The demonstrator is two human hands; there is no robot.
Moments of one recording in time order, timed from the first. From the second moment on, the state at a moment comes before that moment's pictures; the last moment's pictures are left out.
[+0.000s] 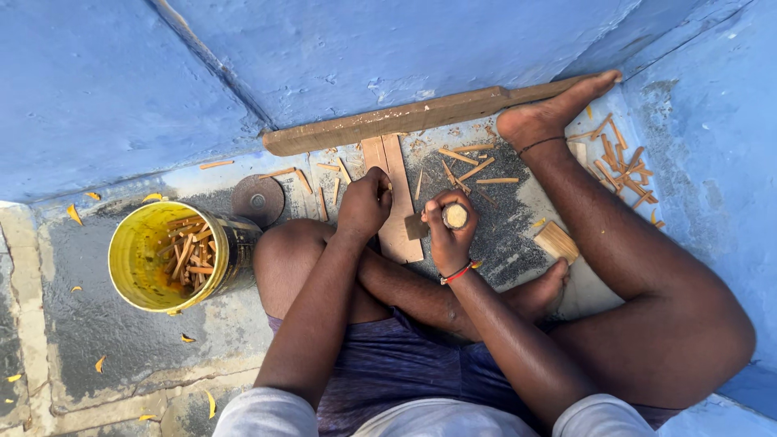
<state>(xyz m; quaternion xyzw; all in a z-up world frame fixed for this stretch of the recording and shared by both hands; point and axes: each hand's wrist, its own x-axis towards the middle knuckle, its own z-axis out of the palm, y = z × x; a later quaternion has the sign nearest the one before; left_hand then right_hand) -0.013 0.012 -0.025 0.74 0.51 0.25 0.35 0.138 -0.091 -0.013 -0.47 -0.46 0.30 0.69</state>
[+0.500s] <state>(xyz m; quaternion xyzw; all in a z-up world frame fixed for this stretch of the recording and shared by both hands) -0.016 0.029 -0.044 0.38 0.51 0.31 0.71 0.137 -0.096 -0.015 -0.48 -0.50 0.30 0.65</state>
